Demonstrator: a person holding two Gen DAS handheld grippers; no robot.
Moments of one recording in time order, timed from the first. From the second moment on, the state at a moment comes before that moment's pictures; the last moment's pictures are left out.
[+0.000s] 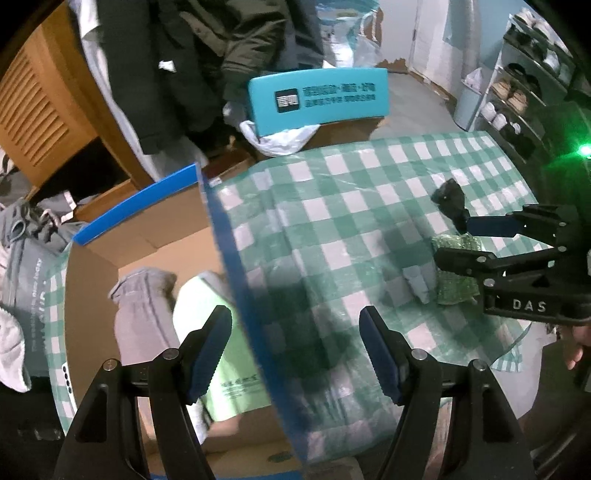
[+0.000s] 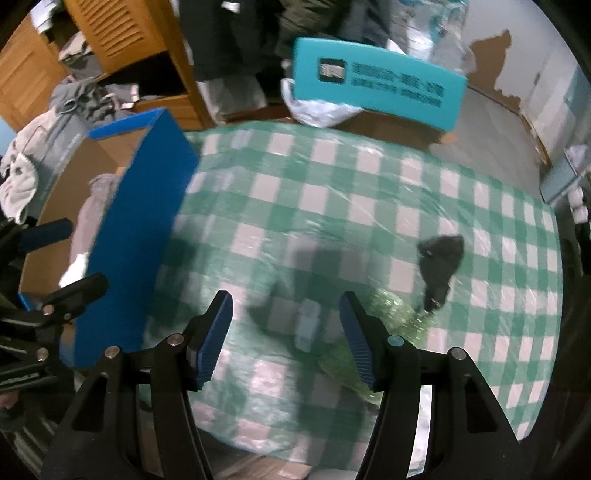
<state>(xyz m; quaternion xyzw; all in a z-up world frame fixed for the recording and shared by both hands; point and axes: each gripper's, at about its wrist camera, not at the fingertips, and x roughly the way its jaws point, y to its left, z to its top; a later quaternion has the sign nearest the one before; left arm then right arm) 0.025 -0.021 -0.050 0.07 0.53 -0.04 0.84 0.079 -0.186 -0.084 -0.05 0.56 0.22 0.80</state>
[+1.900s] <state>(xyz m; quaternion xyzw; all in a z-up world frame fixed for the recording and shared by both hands) 0.089 -0.105 -0.147 0.09 0.62 -0.08 0.78 0.101 -0.249 -0.178 -0.02 0.62 0.18 0.77</state>
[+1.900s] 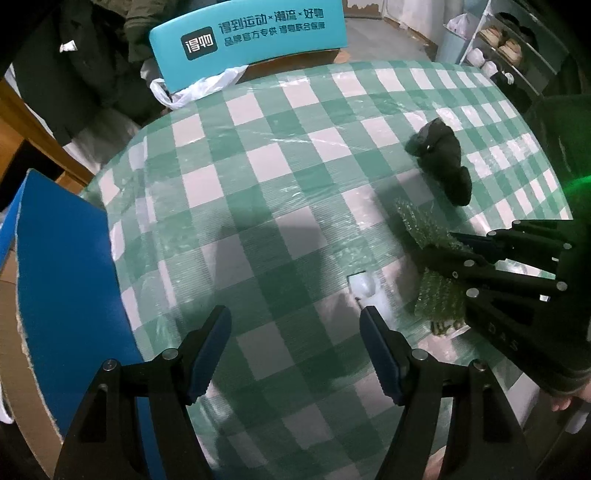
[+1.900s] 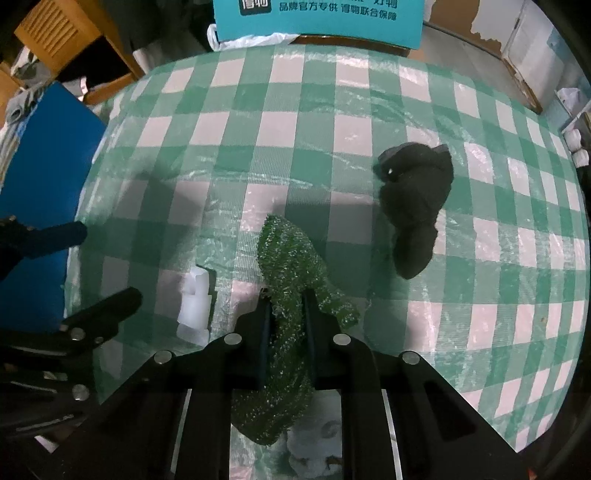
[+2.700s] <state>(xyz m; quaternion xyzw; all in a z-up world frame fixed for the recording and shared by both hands) 0.100 -0.140 -0.183 0.08 0.64 -0.10 0.76 0.110 -0.274 -0.172 0.01 0.61 0.18 0.77</state>
